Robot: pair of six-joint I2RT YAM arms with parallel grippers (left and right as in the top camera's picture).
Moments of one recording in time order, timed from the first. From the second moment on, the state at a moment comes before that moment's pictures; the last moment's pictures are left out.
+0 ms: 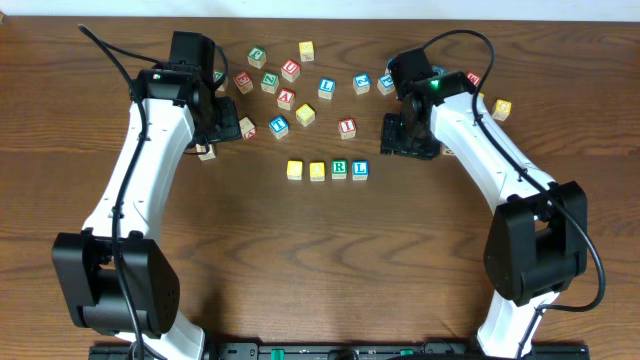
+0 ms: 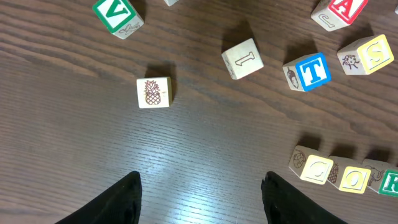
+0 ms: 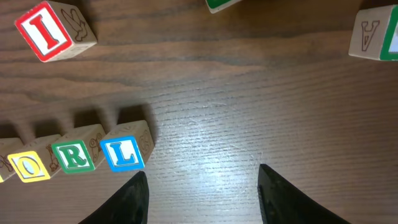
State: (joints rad) left arm -0.09 1.77 1.54 -1.05 -0.03 -0.30; right arm 0.34 1.97 1.61 -1.05 -0.03 0.49
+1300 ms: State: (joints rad) left arm -0.21 1.83 1.42 -0.91 0.06 -0.32; right arm 0.36 1.97 1.52 -0.96 -0.06 0.48
